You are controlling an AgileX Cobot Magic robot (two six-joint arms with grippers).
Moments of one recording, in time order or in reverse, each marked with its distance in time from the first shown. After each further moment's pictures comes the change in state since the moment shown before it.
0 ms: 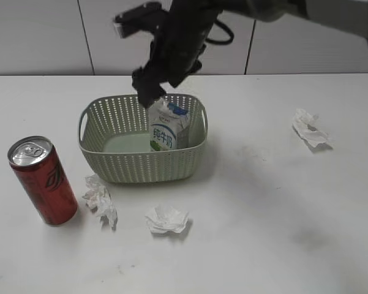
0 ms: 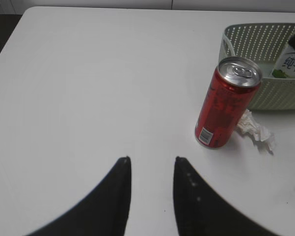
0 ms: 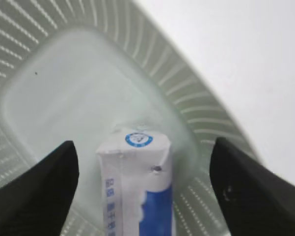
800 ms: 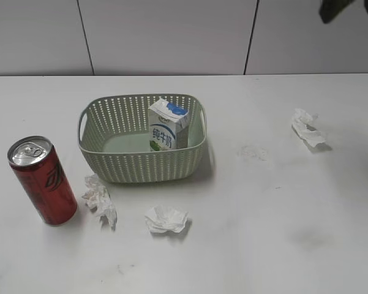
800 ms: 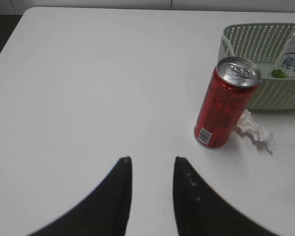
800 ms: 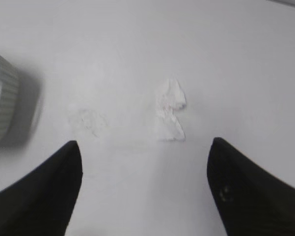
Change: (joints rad) left arm 0.000 0.000 0.000 0.000 0.000 0.000; right arm -0.440 -0.549 0.258 -0.092 0.225 0.208
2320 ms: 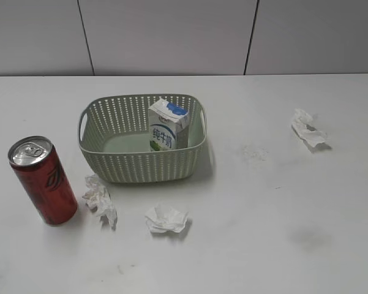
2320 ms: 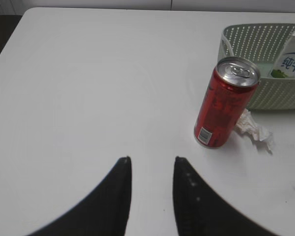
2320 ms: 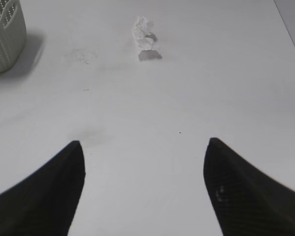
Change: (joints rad) left arm 0.000 0.000 0.000 0.000 0.000 0.000; right arm -0.086 -1.751 1.372 0.001 -0.212 0.059
